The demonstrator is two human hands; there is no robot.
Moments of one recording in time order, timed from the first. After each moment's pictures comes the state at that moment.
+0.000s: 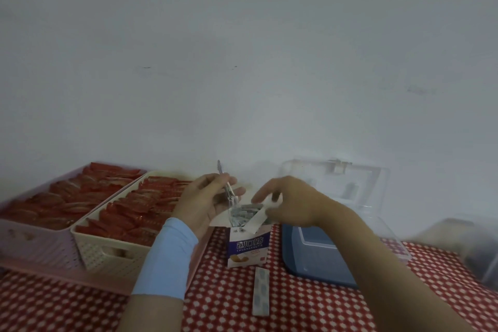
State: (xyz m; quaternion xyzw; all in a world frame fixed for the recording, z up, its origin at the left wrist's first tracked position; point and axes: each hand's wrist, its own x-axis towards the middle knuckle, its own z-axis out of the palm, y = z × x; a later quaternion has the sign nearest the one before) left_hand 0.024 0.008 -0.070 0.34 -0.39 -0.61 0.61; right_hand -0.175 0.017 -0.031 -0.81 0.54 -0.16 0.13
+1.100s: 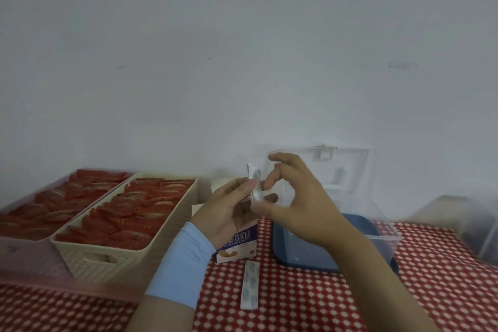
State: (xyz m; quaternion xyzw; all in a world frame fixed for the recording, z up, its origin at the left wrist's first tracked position) left_hand -0.035 0.025 -0.075 0.25 -0.43 -0.72 0.48; right_hand -0.202 0.060 -0.059 -0.76 0.47 -0.45 0.10
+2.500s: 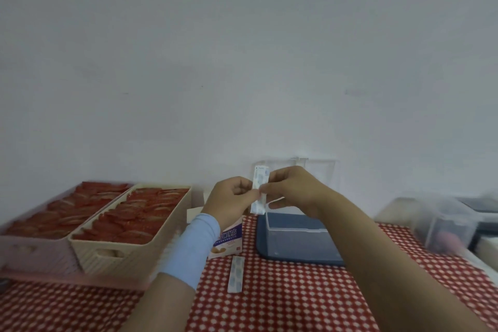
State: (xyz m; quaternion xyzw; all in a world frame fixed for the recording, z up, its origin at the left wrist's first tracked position) left_hand -0.058 0.063 -0.040 0.45 -0.67 -0.36 0.46; right_hand -0.227 0.081 -0.006 -0.61 0.54 -0.41 0.41
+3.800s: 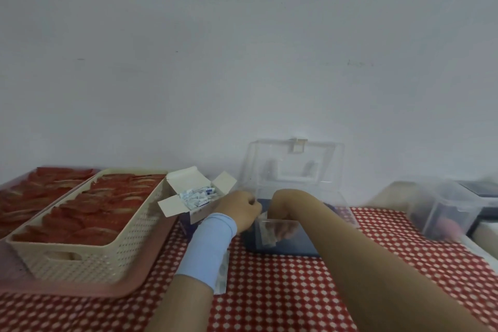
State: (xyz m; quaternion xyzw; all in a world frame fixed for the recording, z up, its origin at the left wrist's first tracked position) left_hand -0.104 0.015 -0.092 0.56 -0.77 -0.24 0.17; right_hand -0.241 -0.009 -0.087 -0.51 0.77 0.03 0.38
